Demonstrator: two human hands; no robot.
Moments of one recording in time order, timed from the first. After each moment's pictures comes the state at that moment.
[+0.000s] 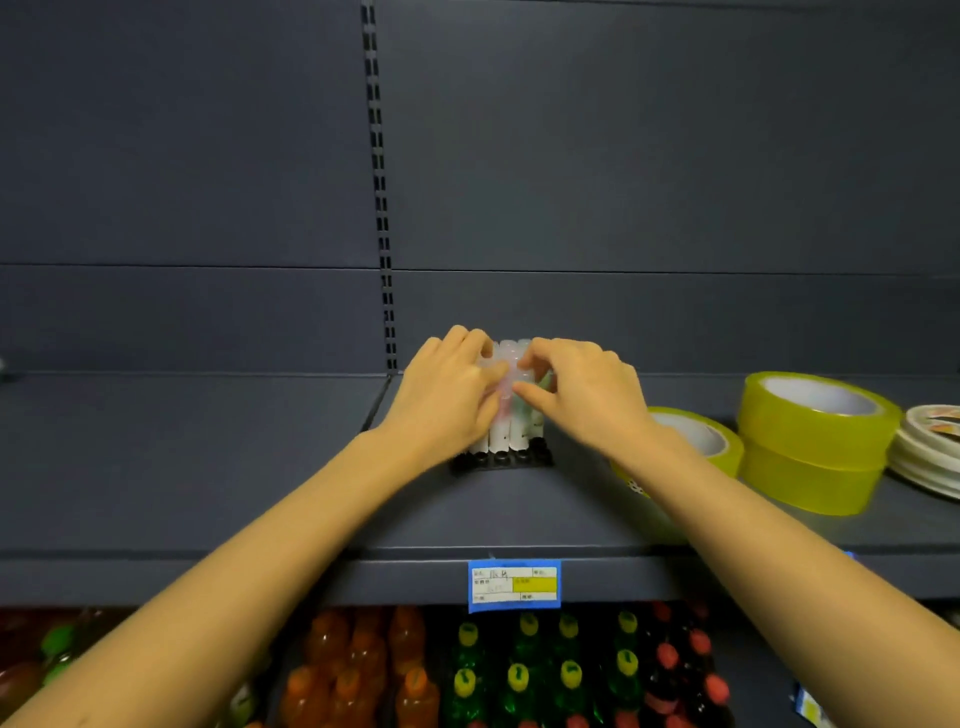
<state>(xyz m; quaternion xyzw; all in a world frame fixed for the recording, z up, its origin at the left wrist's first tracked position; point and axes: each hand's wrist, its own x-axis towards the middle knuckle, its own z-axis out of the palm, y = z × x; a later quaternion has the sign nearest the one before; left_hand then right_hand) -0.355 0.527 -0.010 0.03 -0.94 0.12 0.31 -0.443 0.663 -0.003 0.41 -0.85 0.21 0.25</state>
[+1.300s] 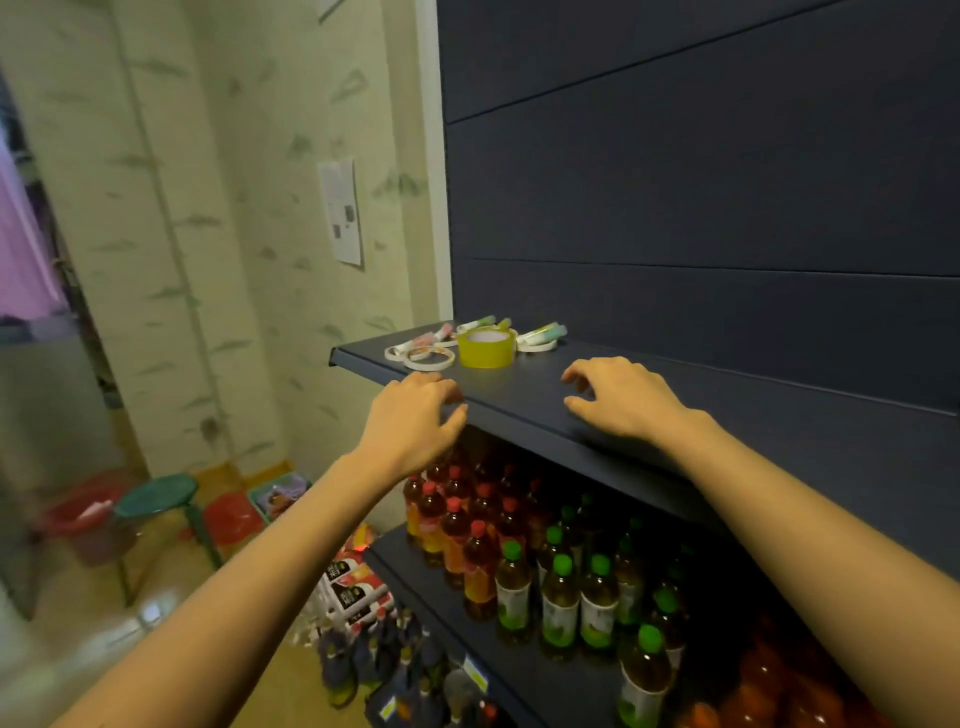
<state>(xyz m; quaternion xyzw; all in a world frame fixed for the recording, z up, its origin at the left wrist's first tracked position) 0.091 0.312 -0.025 0.48 -0.83 0.12 0.24 -0.136 0.347 -0.003 0.71 -0.68 0.15 0.07</state>
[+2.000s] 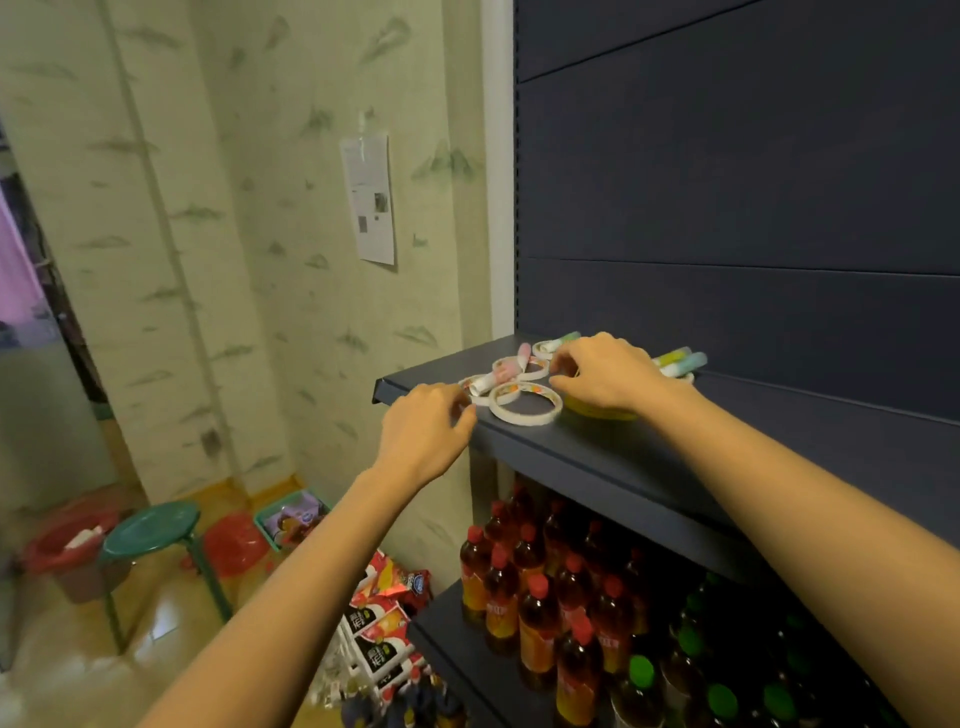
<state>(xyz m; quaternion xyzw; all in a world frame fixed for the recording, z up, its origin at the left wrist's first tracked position) 0.185 0.069 -0.045 0.51 -0.80 0.07 0.31 -0.016 0.091 0.012 0.71 -0.68 0.14 0.06</state>
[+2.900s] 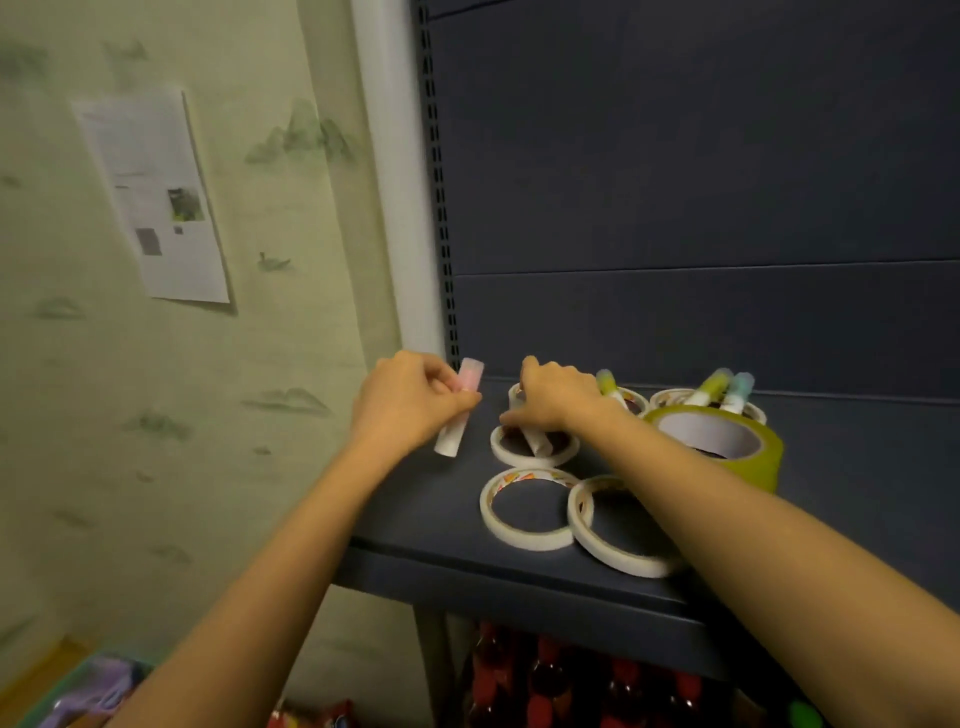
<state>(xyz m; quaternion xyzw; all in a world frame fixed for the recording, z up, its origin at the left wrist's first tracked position) 0.169 -0.200 0.003 0.35 -0.85 -0.19 0.34 0.010 -0.146 -0.012 0.49 -0.86 0.10 0.04</state>
